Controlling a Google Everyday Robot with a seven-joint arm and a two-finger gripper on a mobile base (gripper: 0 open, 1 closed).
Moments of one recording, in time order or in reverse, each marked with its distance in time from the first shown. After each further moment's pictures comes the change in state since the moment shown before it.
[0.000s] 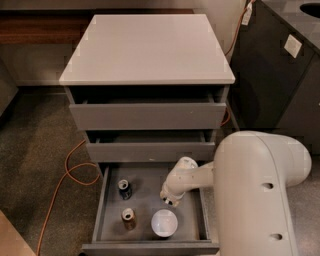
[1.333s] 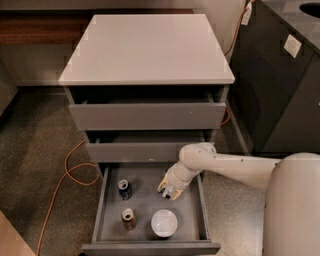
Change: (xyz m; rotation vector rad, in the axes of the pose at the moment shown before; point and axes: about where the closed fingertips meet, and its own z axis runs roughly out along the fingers) arm -0.011 -0.024 -0.083 0.138 -0.269 -0.029
